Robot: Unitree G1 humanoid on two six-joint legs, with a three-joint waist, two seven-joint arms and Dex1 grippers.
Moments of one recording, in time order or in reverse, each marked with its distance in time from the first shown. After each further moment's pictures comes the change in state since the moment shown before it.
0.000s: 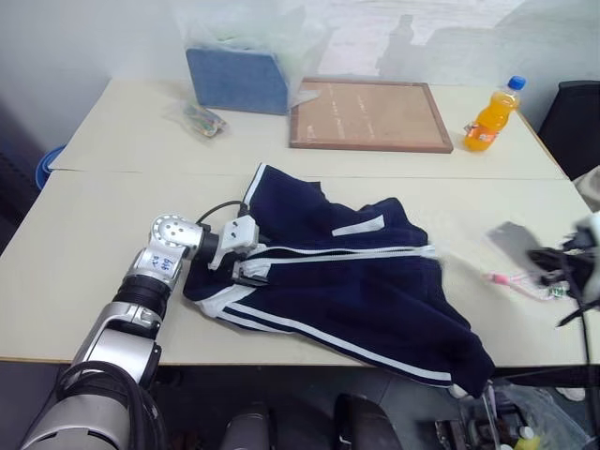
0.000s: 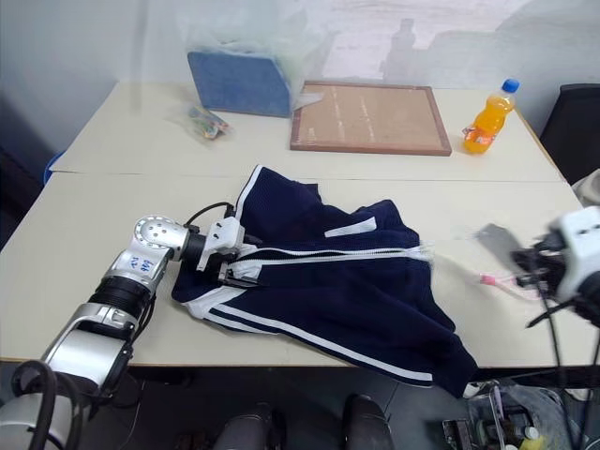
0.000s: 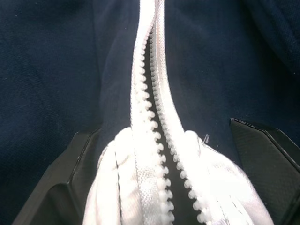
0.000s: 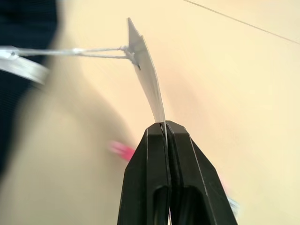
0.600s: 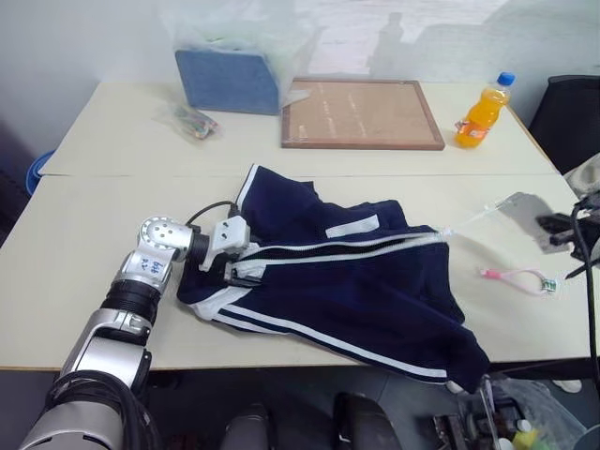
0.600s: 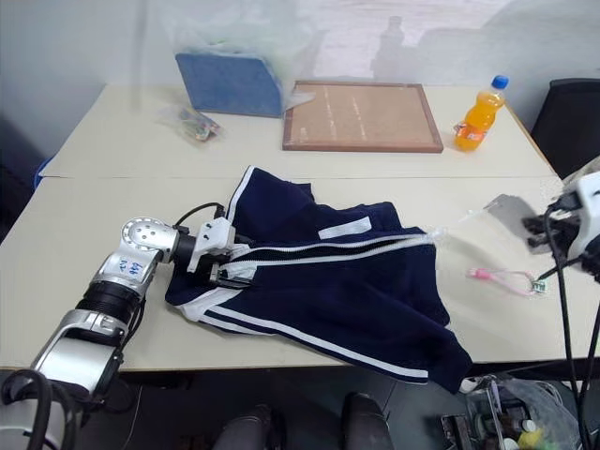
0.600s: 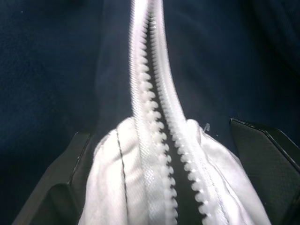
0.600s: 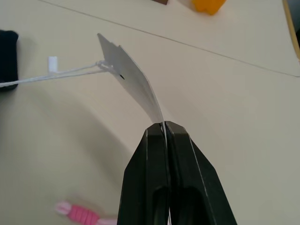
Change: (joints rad) left arm 0.052 0.039 0.031 -0.089 -0.001 0.047 0.008; right arm -0.380 -0.051 0.261 0.403 -0.036 -0.190 0.028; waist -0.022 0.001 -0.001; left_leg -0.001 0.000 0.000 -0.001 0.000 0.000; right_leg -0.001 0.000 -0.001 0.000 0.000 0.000
